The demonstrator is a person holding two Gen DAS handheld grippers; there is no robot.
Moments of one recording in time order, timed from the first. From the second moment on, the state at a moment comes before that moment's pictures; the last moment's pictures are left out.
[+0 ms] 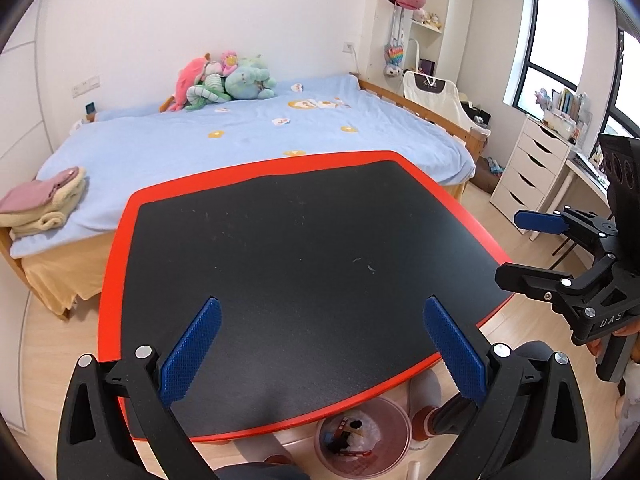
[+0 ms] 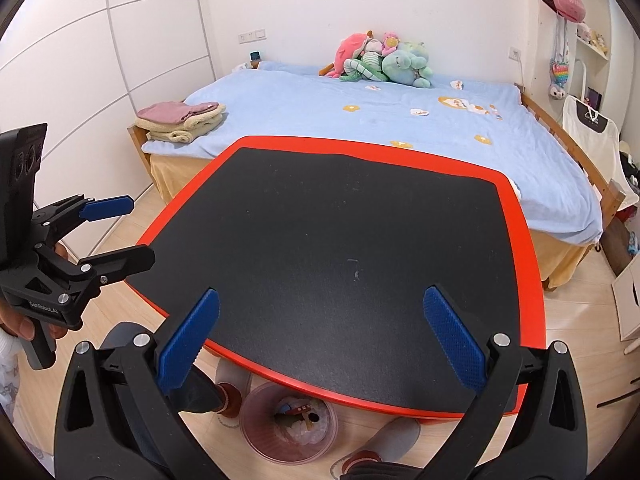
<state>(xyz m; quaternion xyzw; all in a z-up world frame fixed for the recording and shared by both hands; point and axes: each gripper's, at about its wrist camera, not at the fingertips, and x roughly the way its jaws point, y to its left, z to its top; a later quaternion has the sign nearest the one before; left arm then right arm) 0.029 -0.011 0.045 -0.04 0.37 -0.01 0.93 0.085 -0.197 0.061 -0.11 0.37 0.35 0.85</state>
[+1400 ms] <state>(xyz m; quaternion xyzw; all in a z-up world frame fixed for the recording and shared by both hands) 0.029 -0.014 0.040 -0.04 0.38 -0.01 0.92 0.087 -0.199 0.059 -0.11 0.37 0.35 0.85</state>
